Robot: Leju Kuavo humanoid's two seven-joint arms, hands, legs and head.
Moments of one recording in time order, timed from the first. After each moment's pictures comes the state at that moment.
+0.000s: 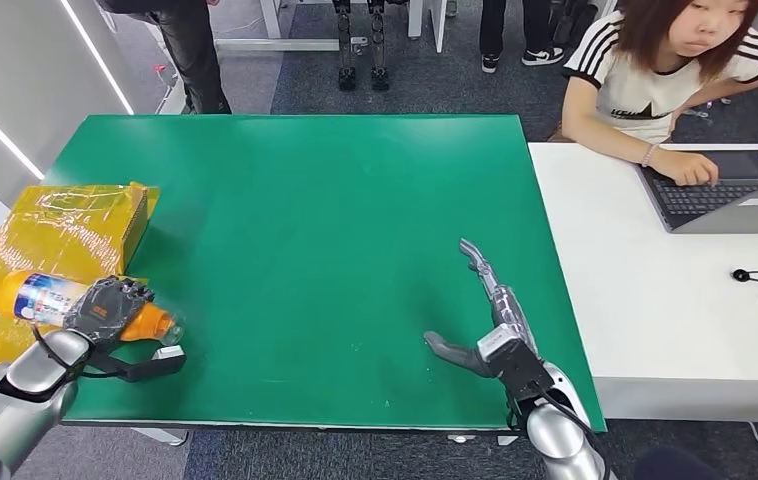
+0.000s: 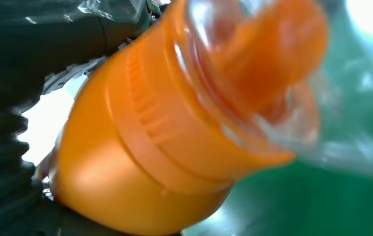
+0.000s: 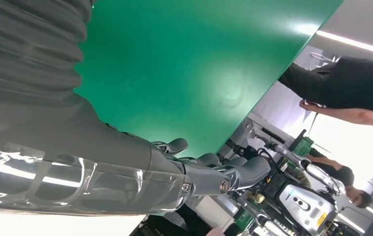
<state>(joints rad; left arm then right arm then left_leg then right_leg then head) -0.51 0.51 -0.61 -0.73 -1.36 0.48 -0.36 -0.13 -0.03 0.37 -1.46 0.27 -0.06 -0.44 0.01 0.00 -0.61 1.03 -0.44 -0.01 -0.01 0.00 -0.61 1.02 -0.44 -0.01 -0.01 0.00</state>
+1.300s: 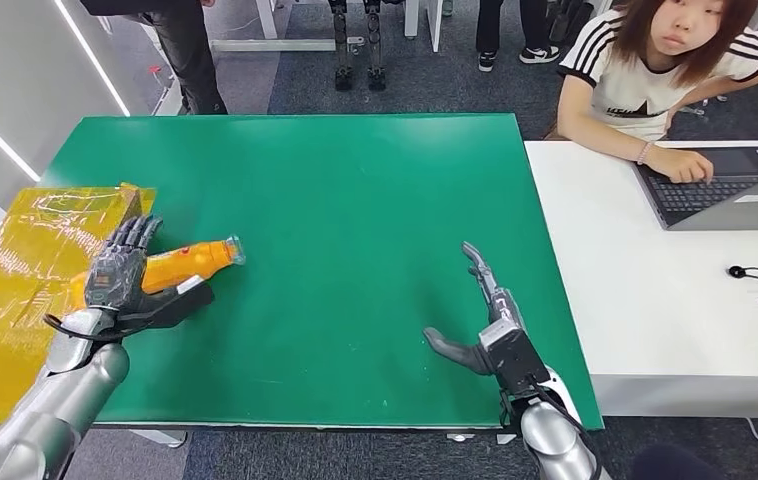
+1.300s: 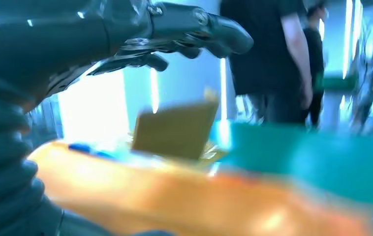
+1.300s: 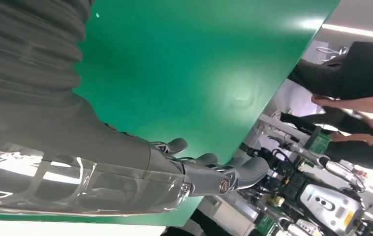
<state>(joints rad) -0.58 0.27 -0.34 -0.60 -0.96 0.68 -0.47 -0.15 -0.04 0.41 -1.38 0.17 -0.13 -0.43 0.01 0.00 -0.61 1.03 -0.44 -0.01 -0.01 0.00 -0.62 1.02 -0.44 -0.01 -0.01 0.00</state>
